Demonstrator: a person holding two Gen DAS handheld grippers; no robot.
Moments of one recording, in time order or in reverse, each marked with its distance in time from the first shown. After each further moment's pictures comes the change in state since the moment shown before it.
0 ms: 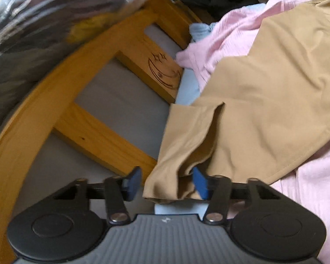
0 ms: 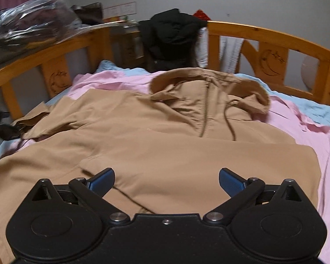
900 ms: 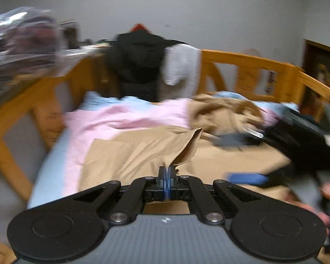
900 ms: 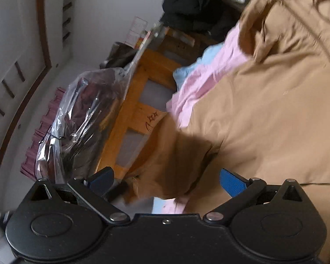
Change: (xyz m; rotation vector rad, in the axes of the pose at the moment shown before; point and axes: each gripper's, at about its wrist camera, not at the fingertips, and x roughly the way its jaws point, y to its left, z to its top) left arm -0.222 0.033 0.048 -0.314 -0.260 -0.797; right arm 0.057 0.040 0.056 0.779 0.115 0.685
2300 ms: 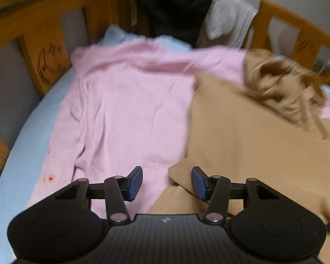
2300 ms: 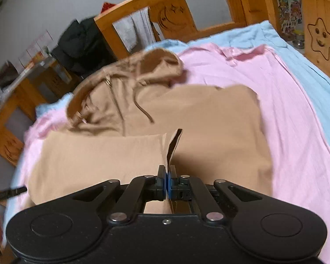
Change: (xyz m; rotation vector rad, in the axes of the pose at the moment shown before) left arm 0.178 0.069 -0.018 -0.185 0.266 0.159; right arm -0.163 -0.106 0.031 -0.198 -0.236 -0.773
